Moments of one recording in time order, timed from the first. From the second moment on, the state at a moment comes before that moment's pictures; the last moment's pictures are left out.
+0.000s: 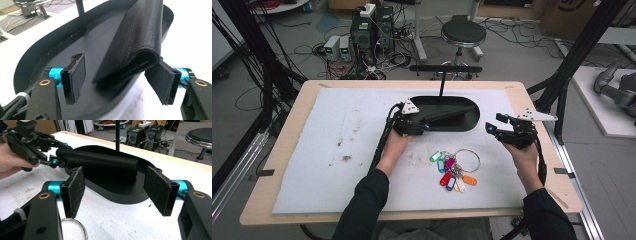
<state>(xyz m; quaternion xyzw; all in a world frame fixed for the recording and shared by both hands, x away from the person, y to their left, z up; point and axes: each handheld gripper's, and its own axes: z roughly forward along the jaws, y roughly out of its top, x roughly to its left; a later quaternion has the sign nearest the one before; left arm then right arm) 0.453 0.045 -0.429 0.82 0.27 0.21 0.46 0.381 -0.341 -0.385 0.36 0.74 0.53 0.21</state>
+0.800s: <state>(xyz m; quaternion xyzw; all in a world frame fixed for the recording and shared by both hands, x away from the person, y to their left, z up) 0.378 0.134 -0.407 0.76 0.30 0.23 0.53 0.382 -0.338 -0.386 0.36 0.74 0.52 0.21</state>
